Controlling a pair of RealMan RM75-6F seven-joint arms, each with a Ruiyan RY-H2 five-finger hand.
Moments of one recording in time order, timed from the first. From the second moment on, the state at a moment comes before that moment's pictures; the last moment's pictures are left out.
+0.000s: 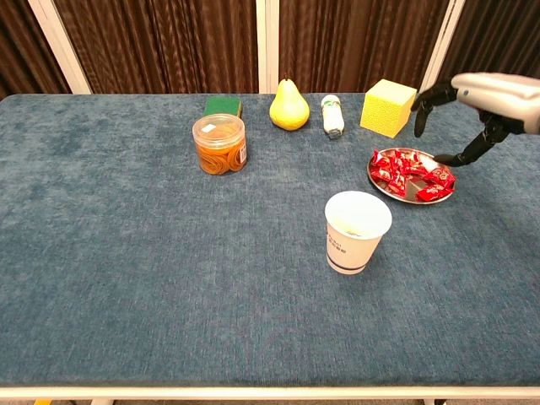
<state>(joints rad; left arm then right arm) 0.11 -1.17 -0.03 -1.54 1.46 1.62 0.04 0.67 -1.46 0.13 -1.29 -1.25 0.90 -0.06</state>
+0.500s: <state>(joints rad) 0.12 -1.17 -0.03 -1.54 1.45 1.62 0.04 0.74 -1.64 0.15 -1.06 -1.17 0.77 -0.15</state>
